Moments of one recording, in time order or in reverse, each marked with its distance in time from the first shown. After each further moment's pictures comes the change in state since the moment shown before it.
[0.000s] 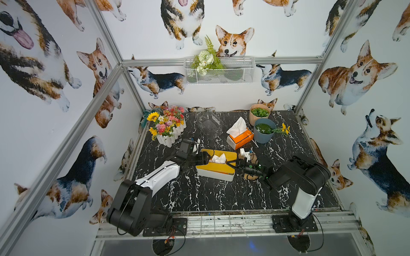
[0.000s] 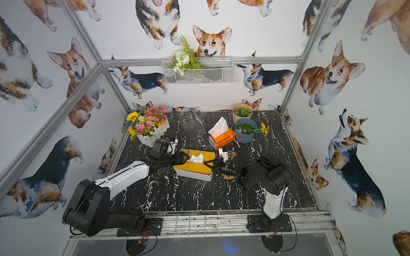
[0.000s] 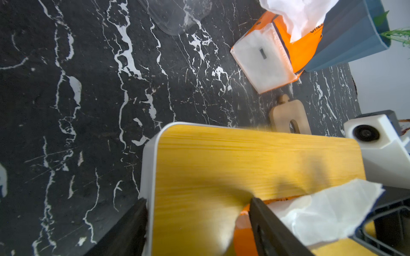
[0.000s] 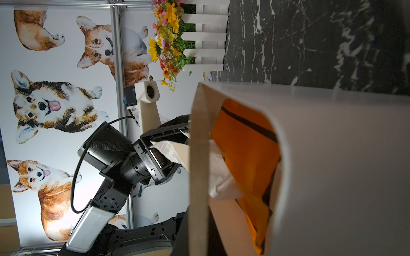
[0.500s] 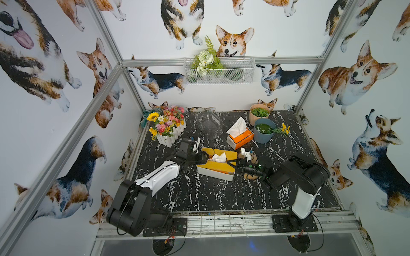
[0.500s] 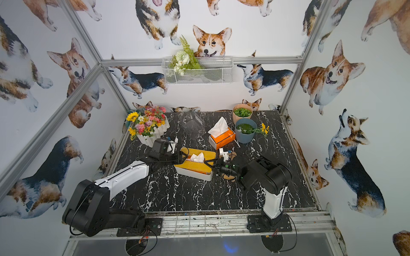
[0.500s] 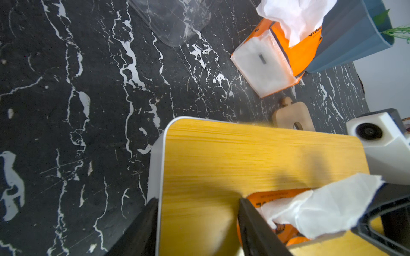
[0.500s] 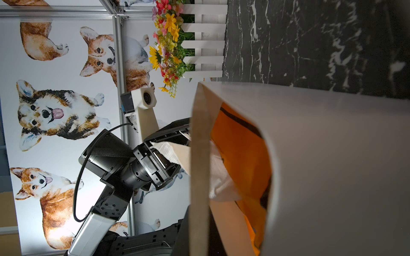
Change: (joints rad) left arm 0.000 -0.003 0.002 0.010 -0.022 0.039; right arm 0.000 0.004 0.000 0.007 0.024 0.016
